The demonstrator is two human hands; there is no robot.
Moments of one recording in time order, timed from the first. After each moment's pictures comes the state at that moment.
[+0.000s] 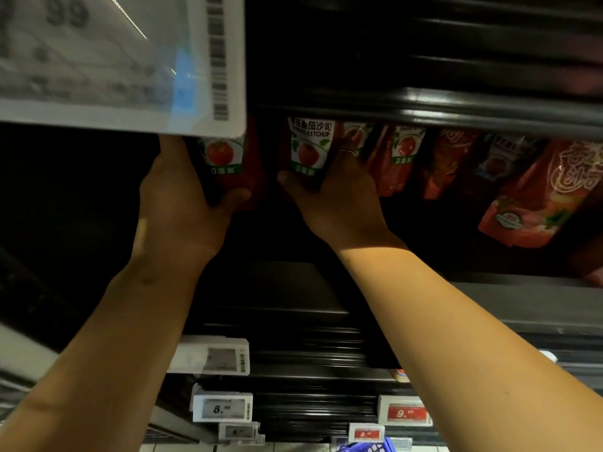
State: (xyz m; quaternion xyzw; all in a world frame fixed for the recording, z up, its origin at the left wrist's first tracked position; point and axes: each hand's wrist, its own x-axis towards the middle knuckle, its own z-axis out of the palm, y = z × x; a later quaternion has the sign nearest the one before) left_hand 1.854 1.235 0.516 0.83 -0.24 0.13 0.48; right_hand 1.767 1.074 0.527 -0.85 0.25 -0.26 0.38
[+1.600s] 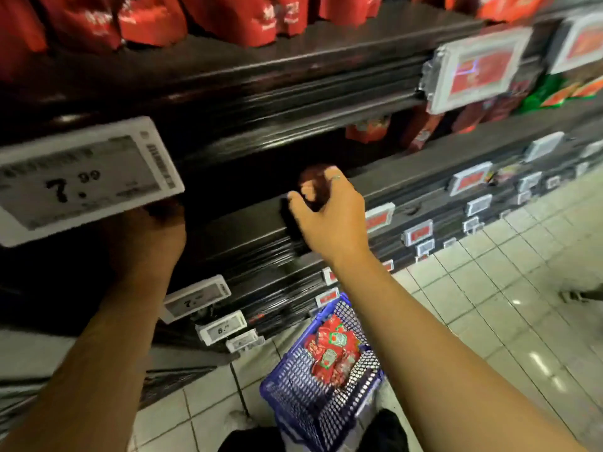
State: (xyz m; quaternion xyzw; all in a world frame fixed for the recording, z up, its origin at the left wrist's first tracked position) left_hand 1.830 1.253 0.514 0.87 -0.27 -0.02 0.41; right_hand 1.628 1.133 0.521 -0.72 0.44 -0.38 0.38
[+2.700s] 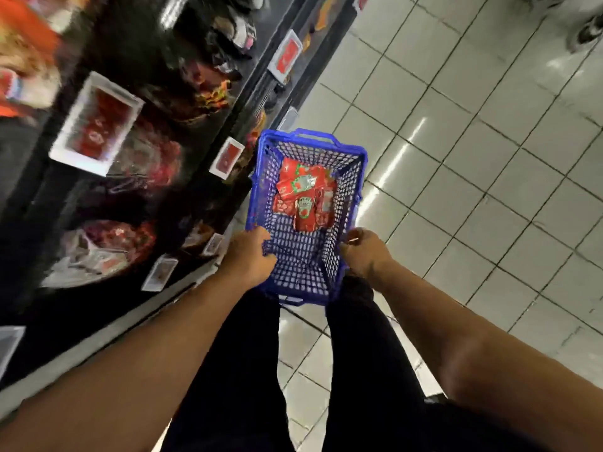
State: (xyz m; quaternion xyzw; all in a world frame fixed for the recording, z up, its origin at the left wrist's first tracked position) left_hand 1.563 1.245 0.111 0.68 -0.57 -0.43 -0.16; right_hand 1.330 1.261 0.106 -0.29 0.76 -0.01 0.59
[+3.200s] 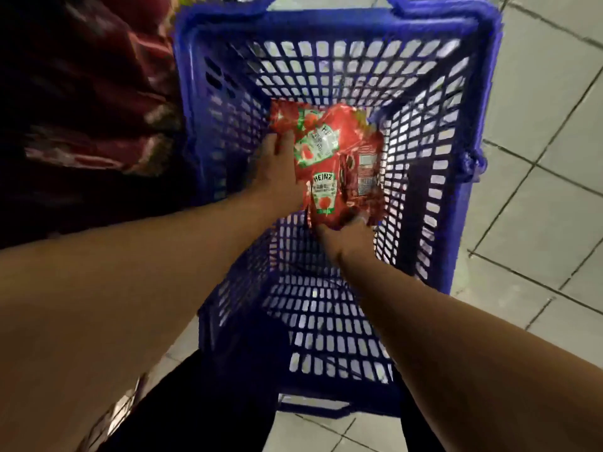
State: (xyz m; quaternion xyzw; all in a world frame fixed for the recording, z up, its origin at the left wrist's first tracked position) left_hand 1.538 1.141 -0.270 0.61 -0.68 -0.35 -0.20; right_hand 1.429 1.262 -0.289 -0.12 0.80 -0.03 0.58
